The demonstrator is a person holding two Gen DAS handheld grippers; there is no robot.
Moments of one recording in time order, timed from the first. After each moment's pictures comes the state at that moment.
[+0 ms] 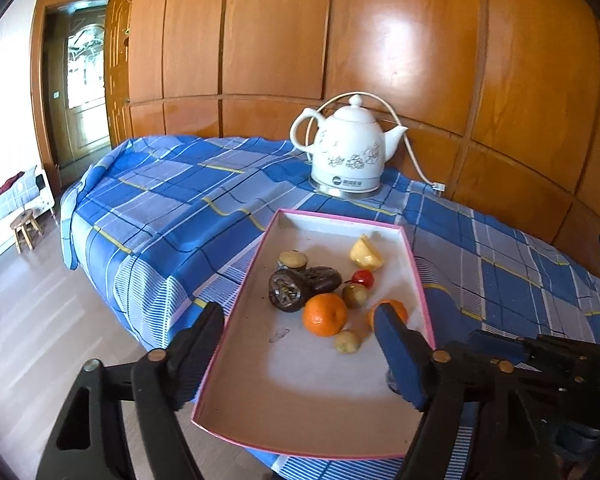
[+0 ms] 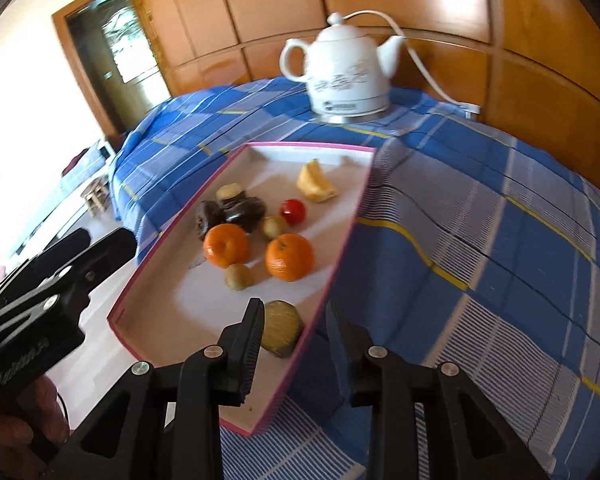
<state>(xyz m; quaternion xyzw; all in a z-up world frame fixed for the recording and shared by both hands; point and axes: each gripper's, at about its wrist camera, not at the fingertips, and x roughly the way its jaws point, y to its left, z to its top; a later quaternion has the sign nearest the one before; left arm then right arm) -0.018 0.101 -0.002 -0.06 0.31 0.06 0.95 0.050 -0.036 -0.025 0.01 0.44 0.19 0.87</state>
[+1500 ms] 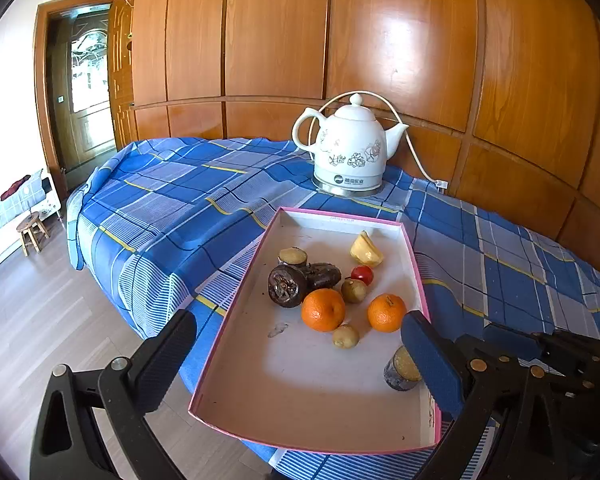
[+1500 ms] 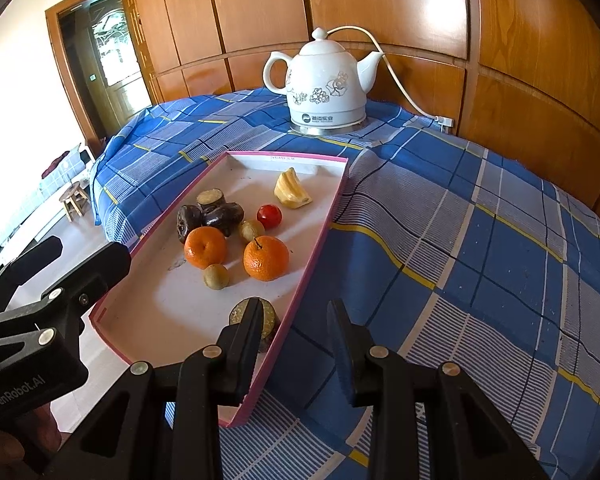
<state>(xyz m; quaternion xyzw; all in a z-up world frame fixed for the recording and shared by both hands) -0.022 0.096 -0.004 -0.05 0.31 0.07 0.95 0.041 -0.039 -0.020 -0.02 0.42 0.17 0.89</state>
